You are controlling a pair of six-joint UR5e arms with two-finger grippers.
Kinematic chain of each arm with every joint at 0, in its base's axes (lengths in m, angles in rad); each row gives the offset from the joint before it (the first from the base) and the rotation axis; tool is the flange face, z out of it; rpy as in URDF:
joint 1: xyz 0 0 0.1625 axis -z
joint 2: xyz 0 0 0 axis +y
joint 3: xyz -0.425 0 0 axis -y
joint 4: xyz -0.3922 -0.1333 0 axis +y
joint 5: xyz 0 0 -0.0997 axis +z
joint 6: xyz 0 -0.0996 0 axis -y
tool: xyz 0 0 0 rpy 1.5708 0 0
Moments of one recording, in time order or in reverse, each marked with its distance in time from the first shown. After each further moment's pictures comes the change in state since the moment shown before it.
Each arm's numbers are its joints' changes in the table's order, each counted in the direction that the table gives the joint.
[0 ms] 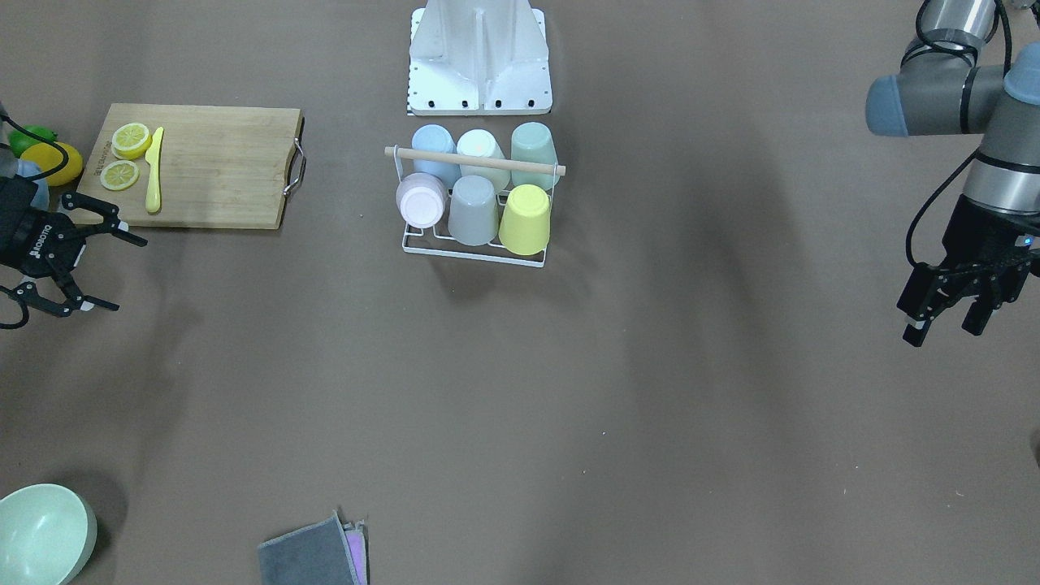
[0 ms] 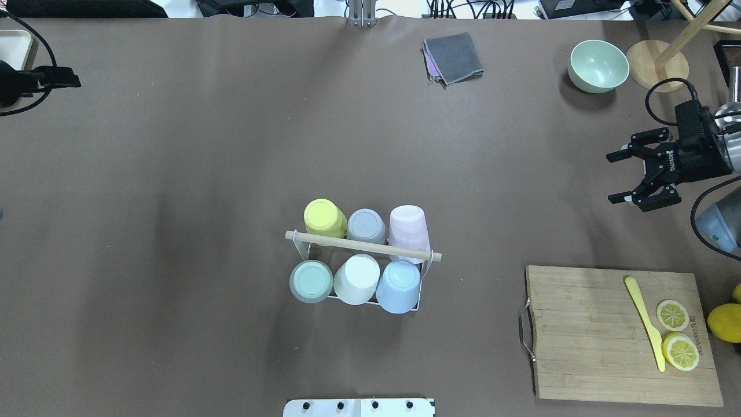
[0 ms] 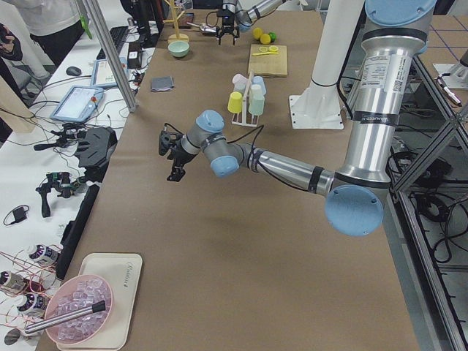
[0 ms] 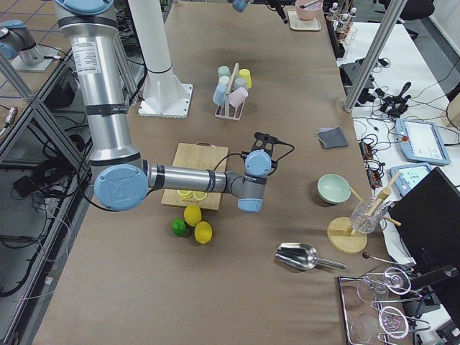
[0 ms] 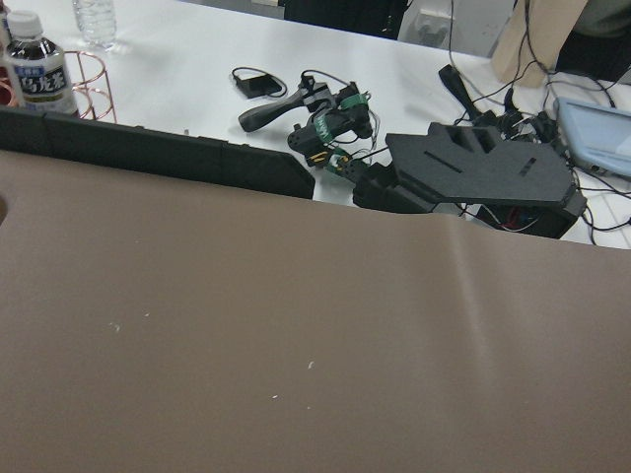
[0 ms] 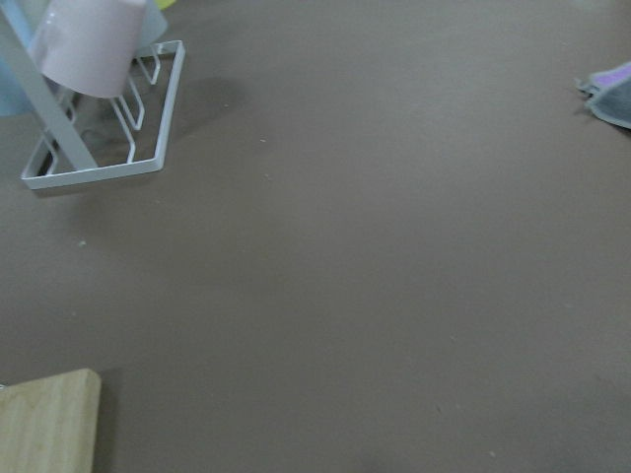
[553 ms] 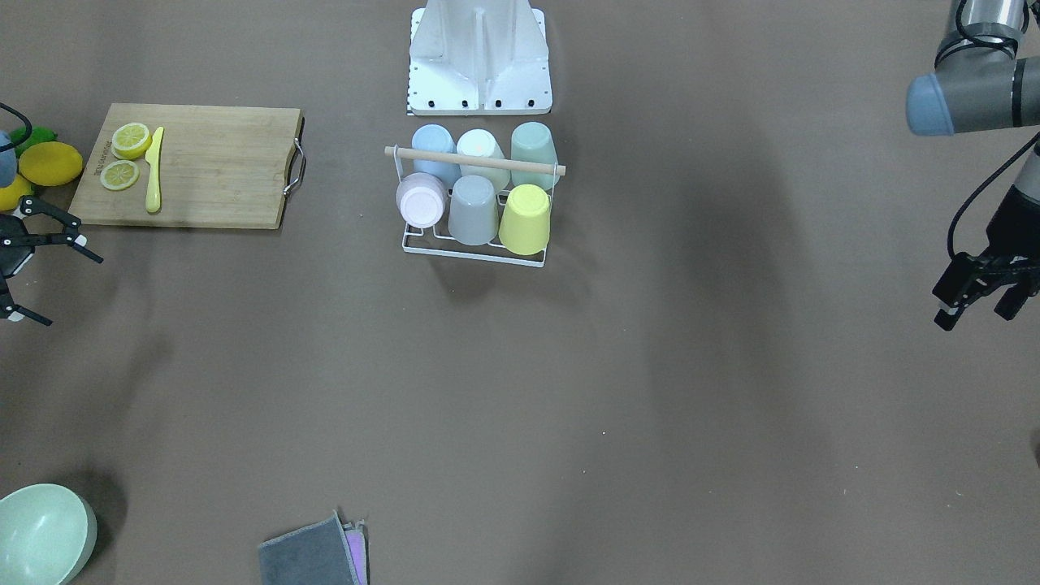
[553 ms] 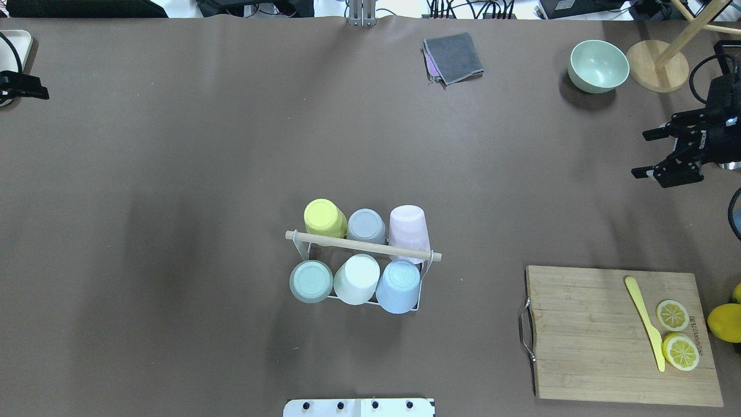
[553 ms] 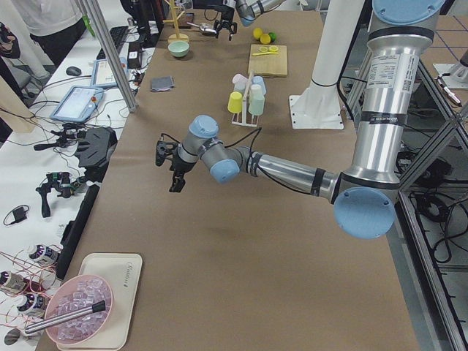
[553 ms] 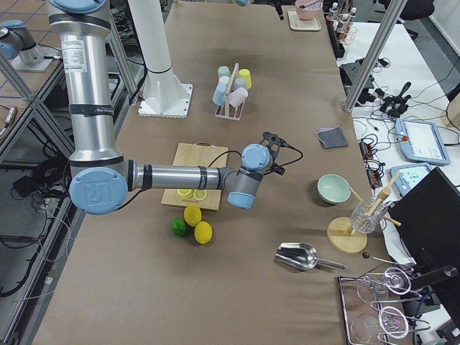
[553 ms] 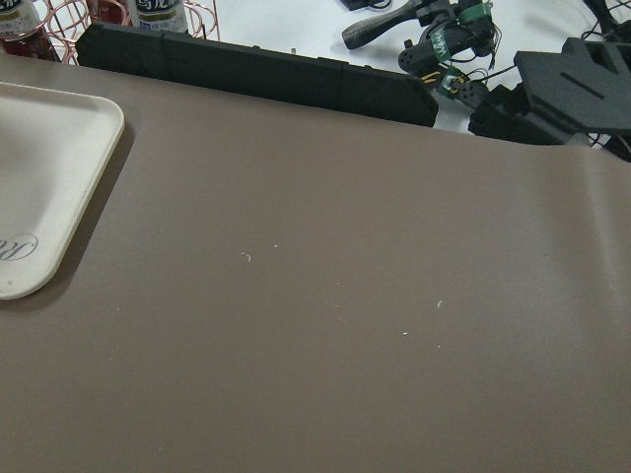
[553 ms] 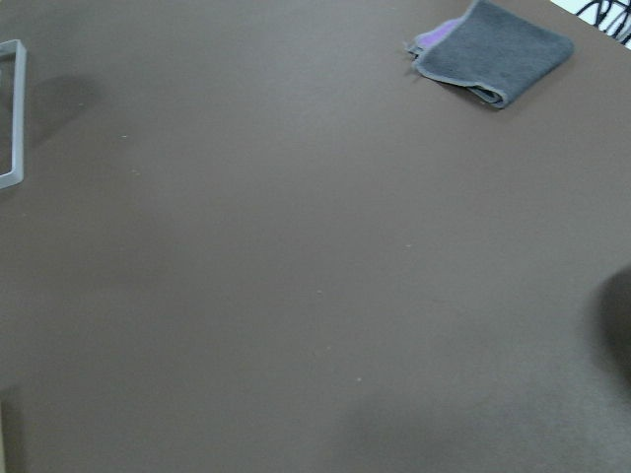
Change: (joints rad) left arm 0.100 -0.026 0.019 -0.066 0.189 0.146; right arm -0.079 0.073 0.179 0.296 0.107 0.013
